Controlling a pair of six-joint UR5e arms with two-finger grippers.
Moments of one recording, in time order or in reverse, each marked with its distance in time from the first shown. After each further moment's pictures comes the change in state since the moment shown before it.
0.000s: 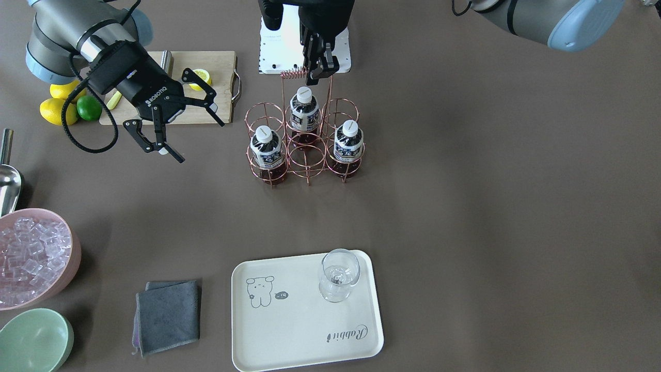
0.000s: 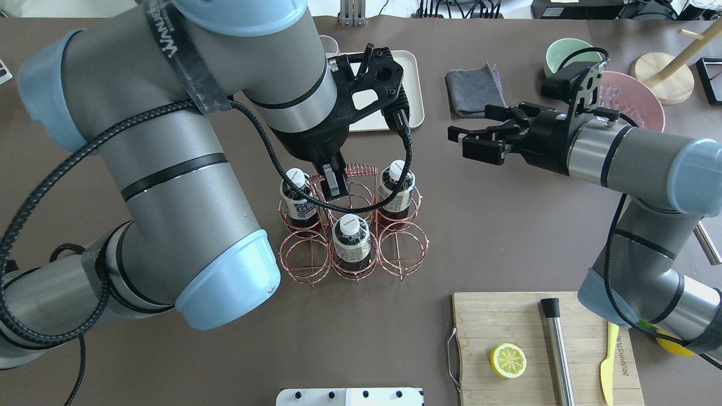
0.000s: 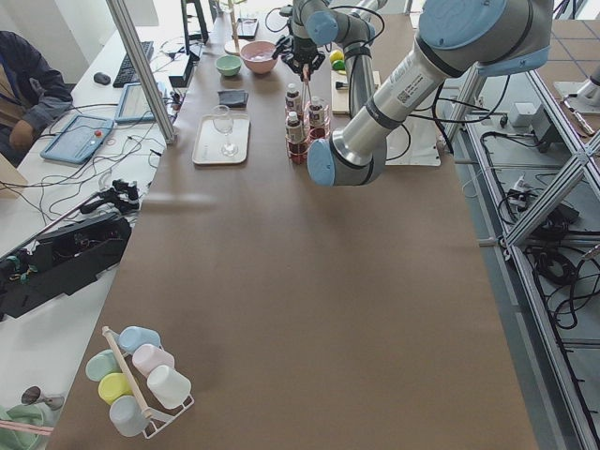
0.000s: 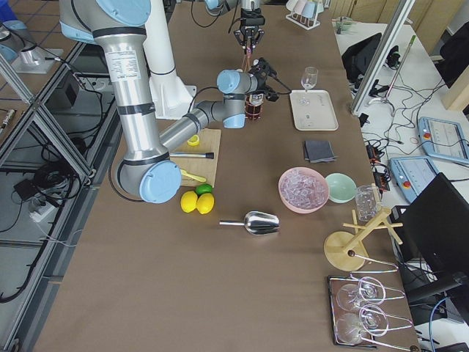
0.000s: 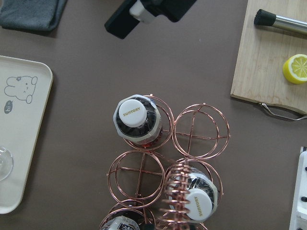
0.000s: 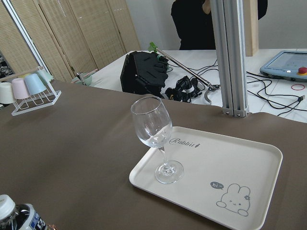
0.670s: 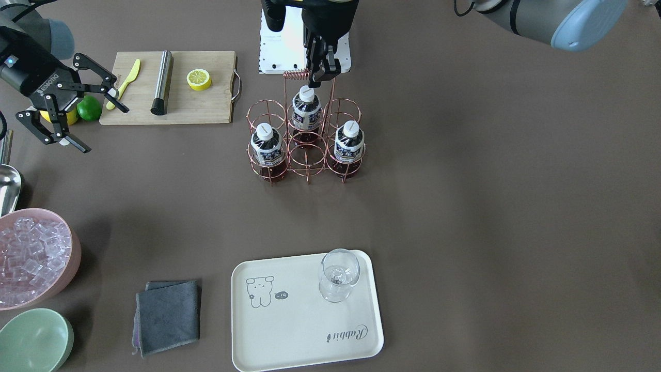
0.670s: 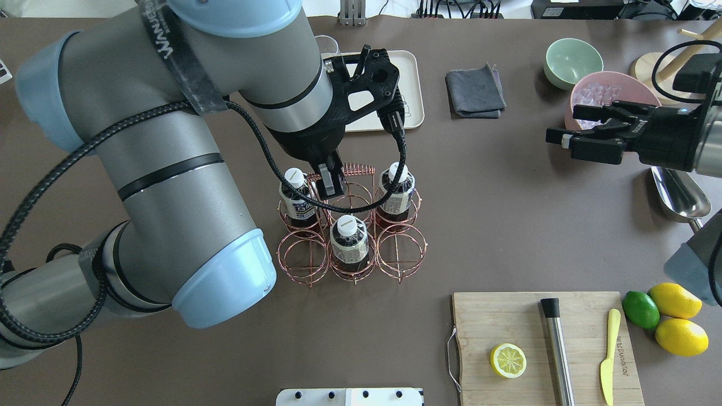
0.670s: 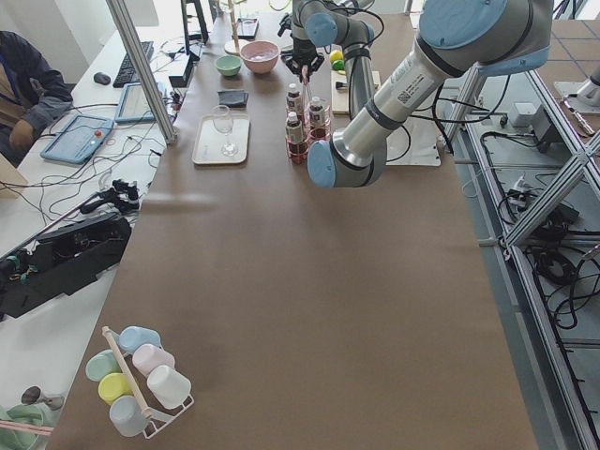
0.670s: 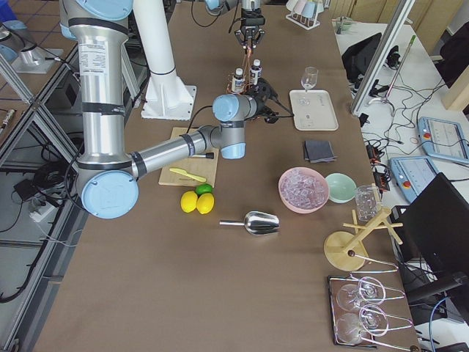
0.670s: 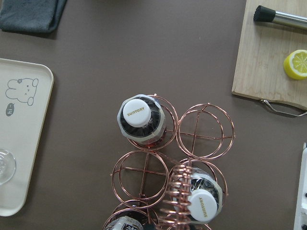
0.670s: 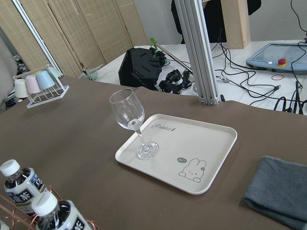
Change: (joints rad) left arm -0.004 0.011 -0.003 -0.011 0.001 0.026; right arm 0.233 -0.224 -0.009 0.269 0.304 0.039
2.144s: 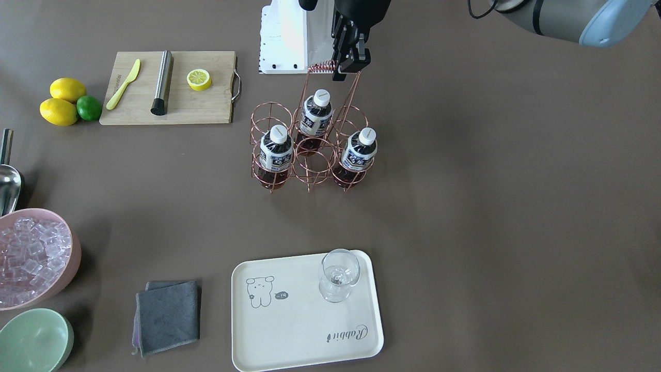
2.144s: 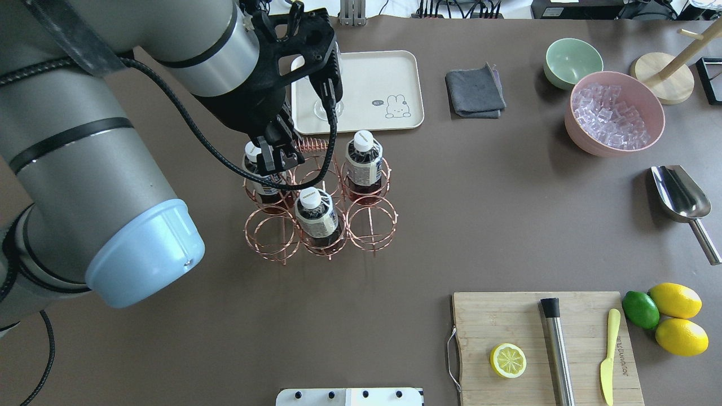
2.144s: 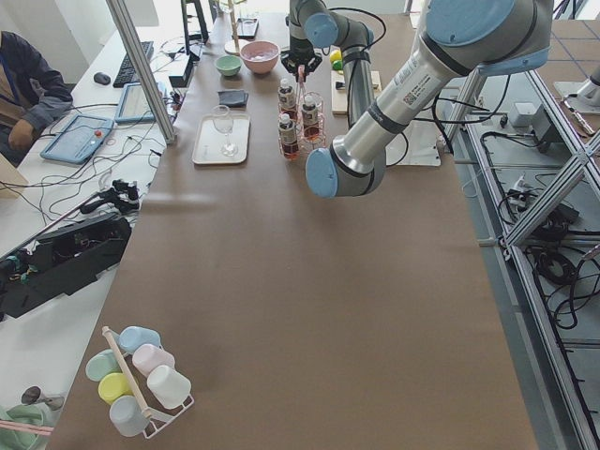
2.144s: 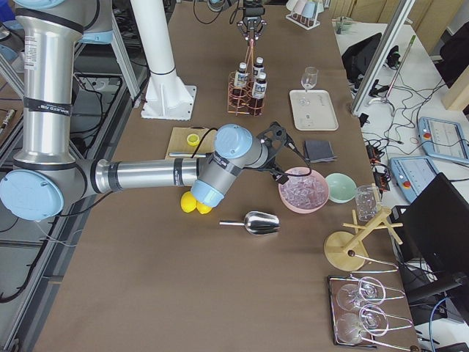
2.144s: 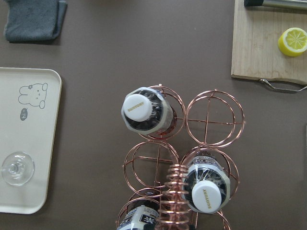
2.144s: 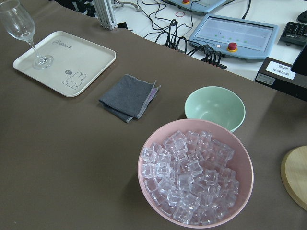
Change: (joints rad) left arm -0.049 0.066 -0.081 -0.002 -0.023 0.122; right arm 0.599 -0.121 -0.096 -0.400 0.591 -0.577
